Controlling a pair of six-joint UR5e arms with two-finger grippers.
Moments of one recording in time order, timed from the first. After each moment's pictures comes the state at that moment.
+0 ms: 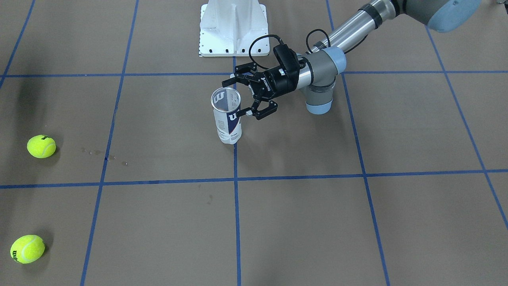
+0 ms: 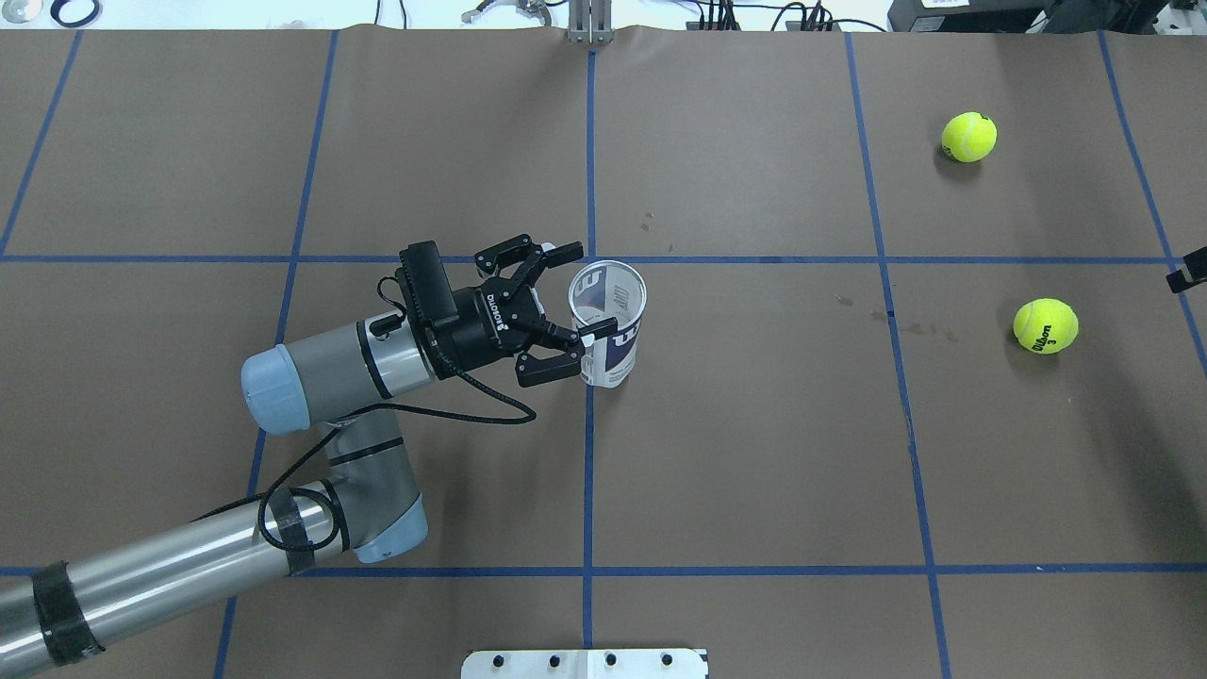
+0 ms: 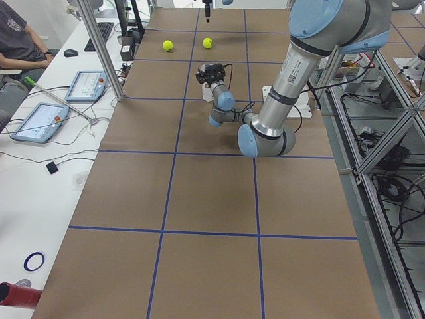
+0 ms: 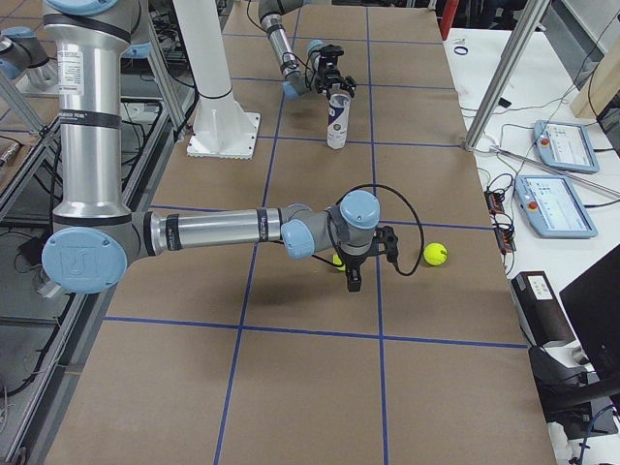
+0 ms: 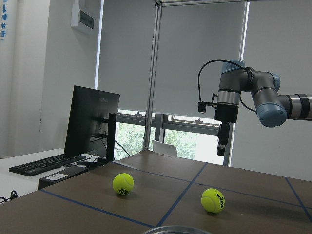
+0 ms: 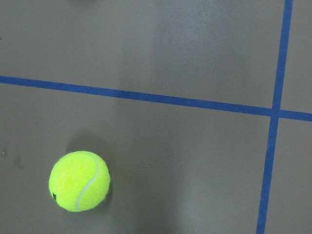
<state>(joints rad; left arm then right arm) -0.45 -2.25 -1.15 -3.58 -1.53 -0.40 1.31 -1.60 1.69 -1.34 2.37 0.28</state>
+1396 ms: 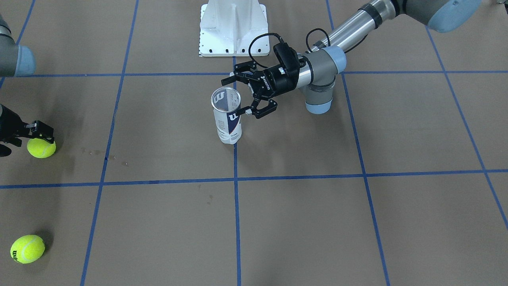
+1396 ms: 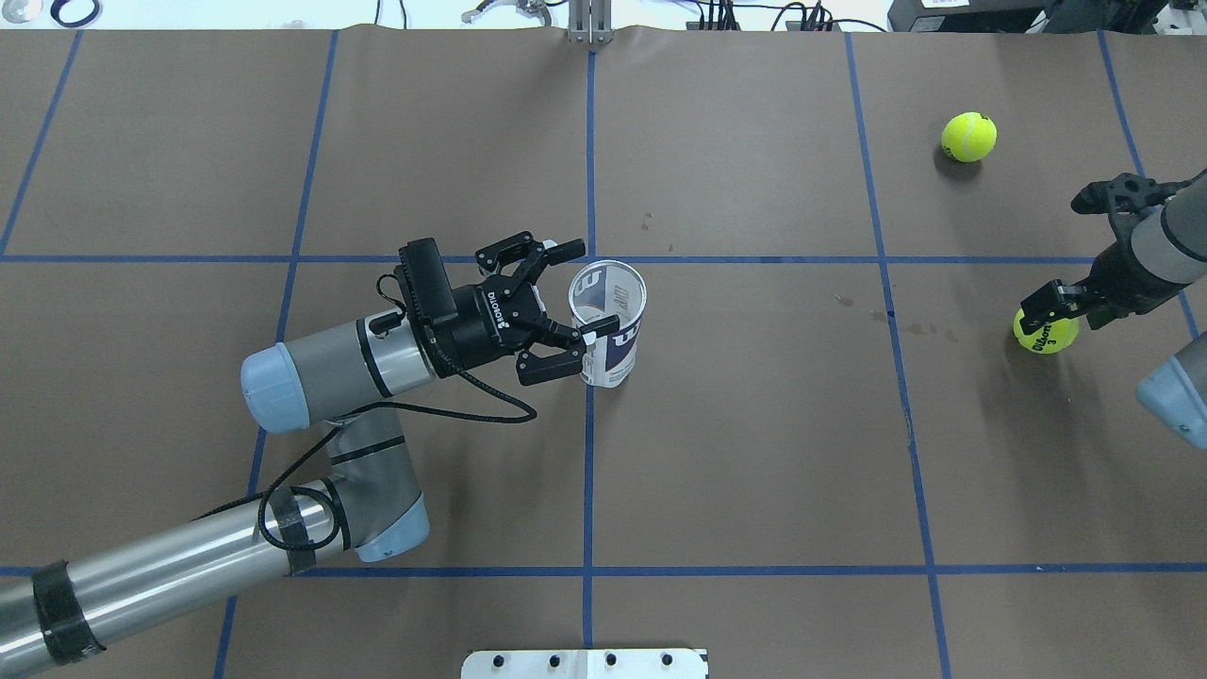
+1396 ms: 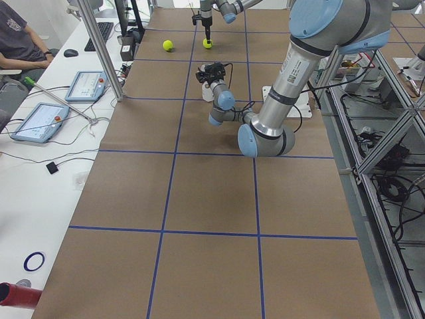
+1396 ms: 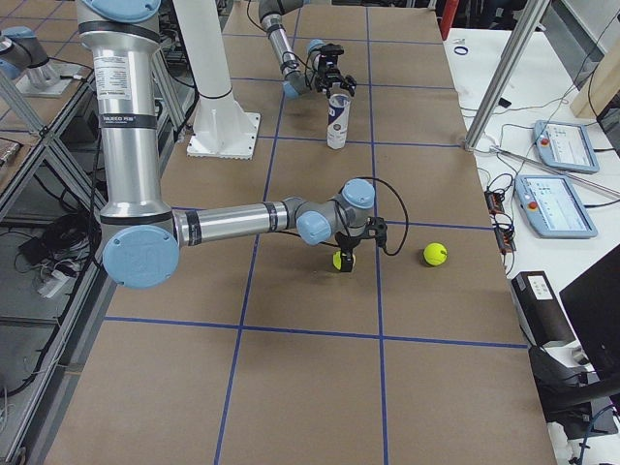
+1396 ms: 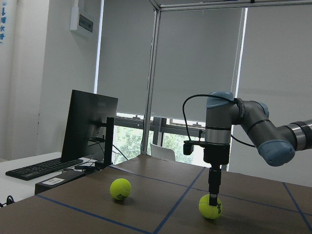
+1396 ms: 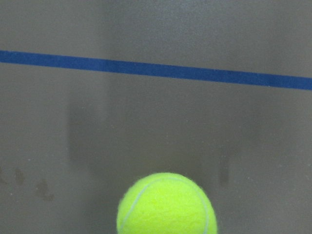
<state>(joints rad) -0.45 -2.25 -1.16 -3.58 -1.53 -0.40 1.03 -1.52 1.61 -1.23 2.24 0.61</state>
